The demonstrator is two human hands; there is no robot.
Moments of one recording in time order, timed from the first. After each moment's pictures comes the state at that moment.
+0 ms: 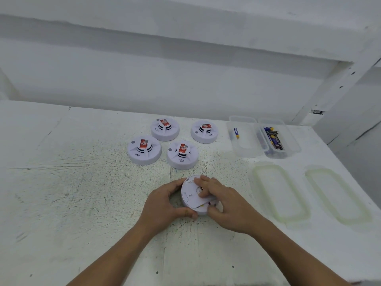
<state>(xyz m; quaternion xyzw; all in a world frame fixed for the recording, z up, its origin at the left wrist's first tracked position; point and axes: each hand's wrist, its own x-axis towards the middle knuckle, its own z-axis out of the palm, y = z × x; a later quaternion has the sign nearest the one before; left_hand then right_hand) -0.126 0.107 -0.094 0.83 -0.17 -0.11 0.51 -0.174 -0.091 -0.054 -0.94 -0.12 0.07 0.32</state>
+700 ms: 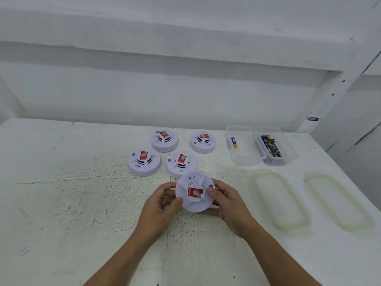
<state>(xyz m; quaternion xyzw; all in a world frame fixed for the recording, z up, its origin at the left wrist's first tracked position) -0.127 0.109 -0.092 0.72 -0.11 -0.11 0.68 -0.164 -0.082 -0.053 -0.64 0.10 0.06 0.76</state>
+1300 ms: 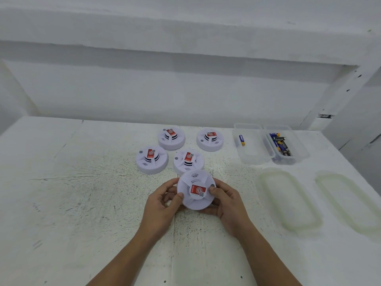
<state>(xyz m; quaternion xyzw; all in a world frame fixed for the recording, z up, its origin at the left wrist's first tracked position) -0.121 0.113 -0.102 0.69 -0.07 -0.07 0.71 -0.153 -0.066 -0.075 -0.58 0.14 0.03 0.80</state>
